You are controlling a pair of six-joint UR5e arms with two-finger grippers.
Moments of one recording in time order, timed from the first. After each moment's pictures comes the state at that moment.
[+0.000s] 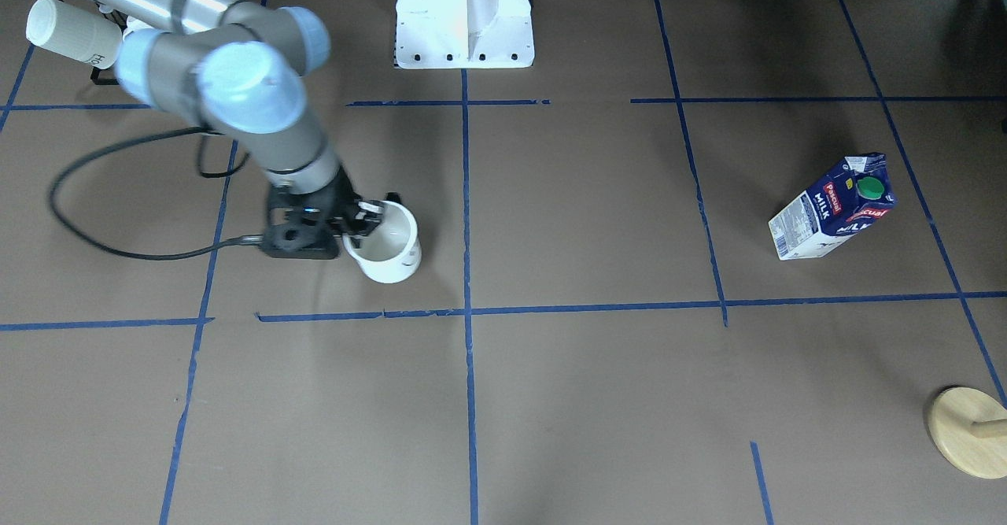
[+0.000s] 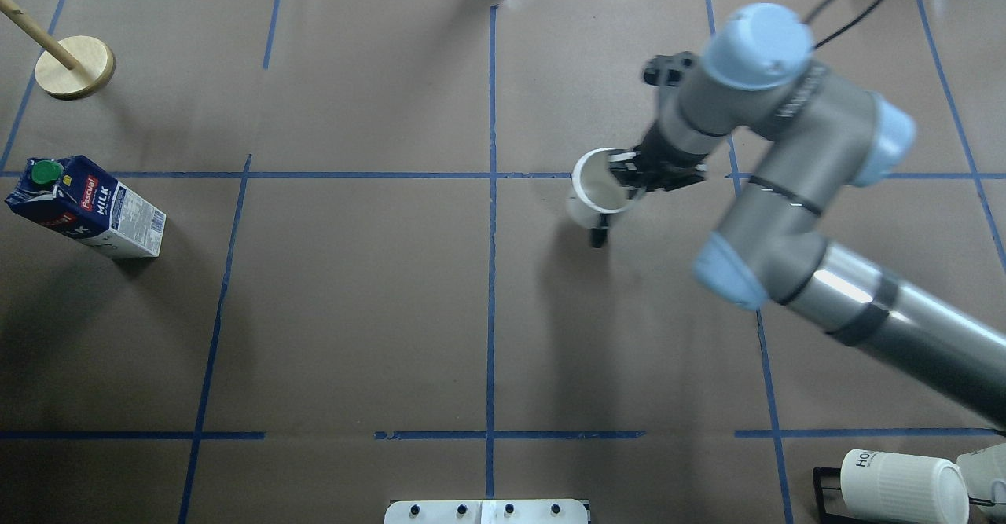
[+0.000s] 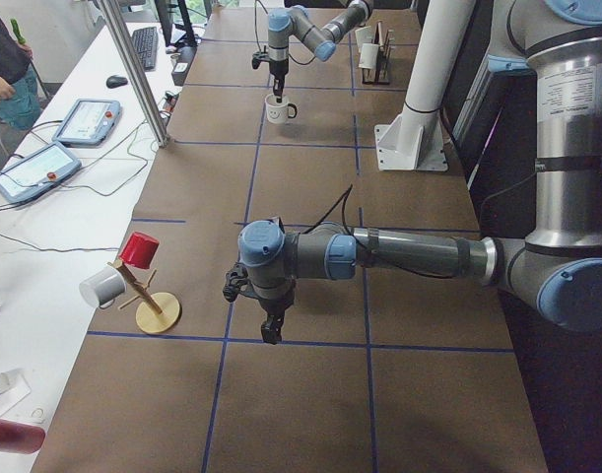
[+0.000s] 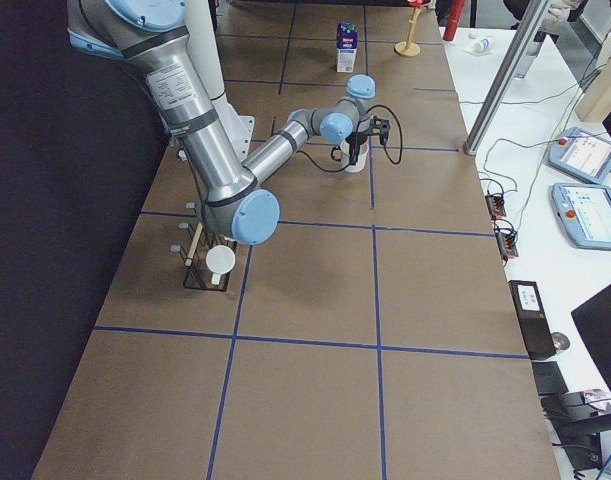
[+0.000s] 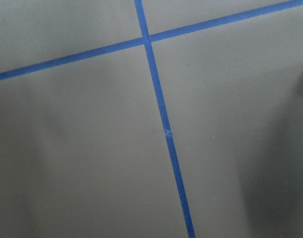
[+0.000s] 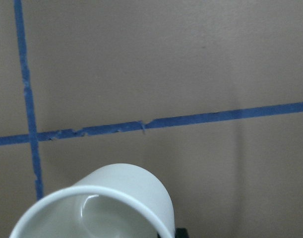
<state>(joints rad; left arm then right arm) -1.50 -1.46 -1.75 -1.48 -2.32 0.19 0.69 -0.88 1.56 -1.52 2.02 1.22</state>
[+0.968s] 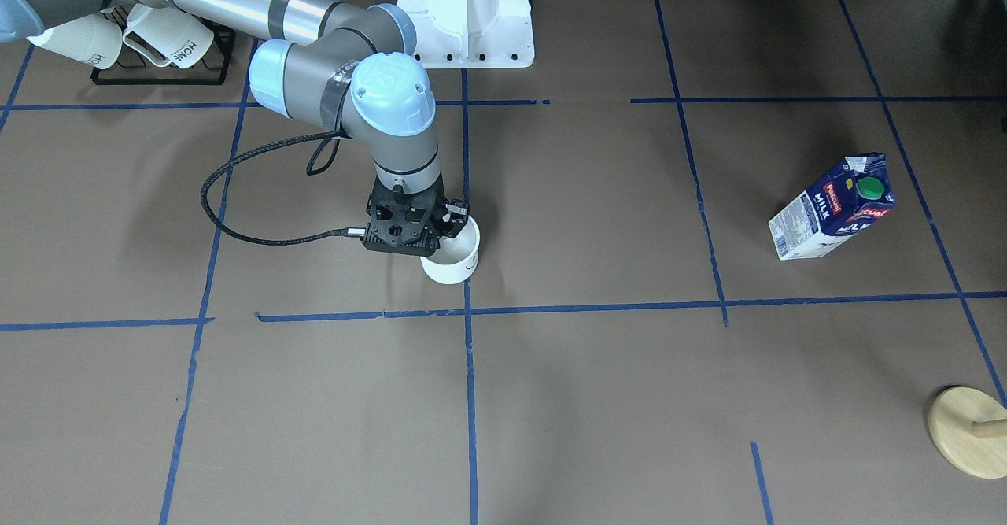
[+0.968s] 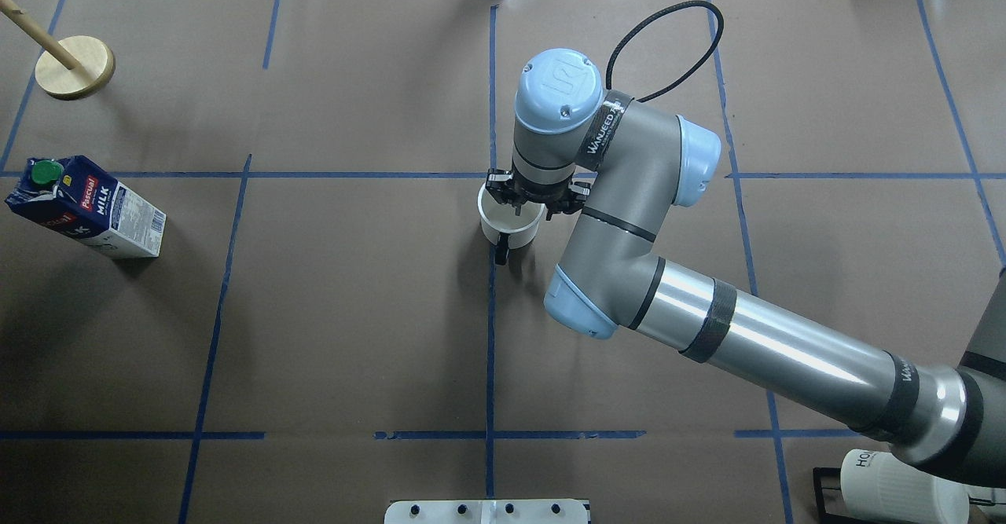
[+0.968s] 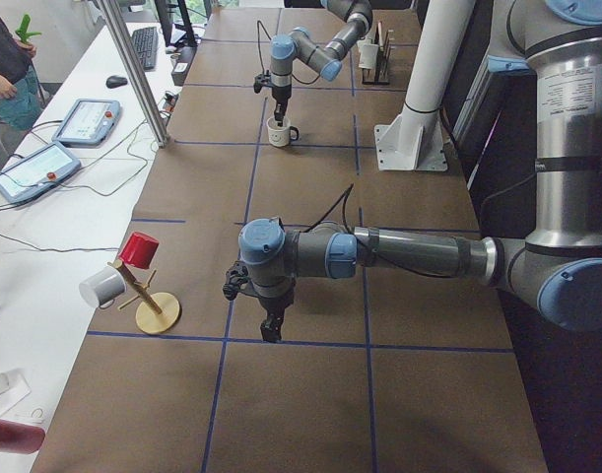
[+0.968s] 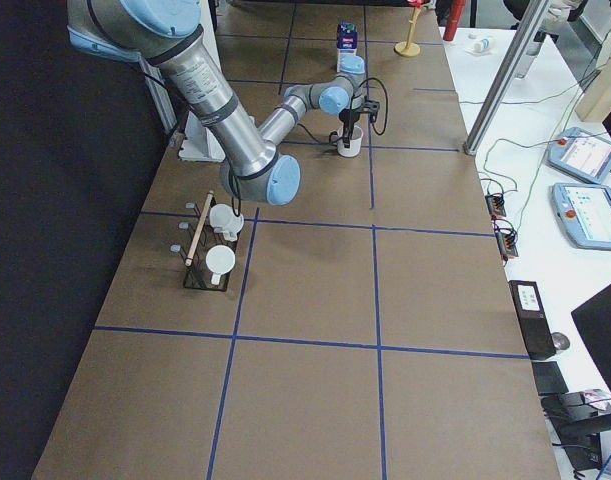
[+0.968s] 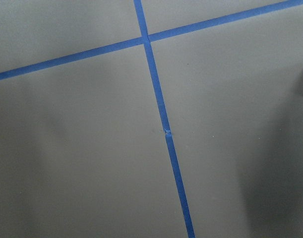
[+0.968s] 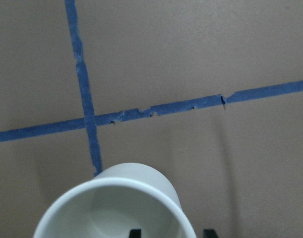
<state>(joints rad) -1.50 -1.46 -1.76 -1.48 -2.32 0.20 0.61 -0.75 1.45 -1.54 1.93 1.30</state>
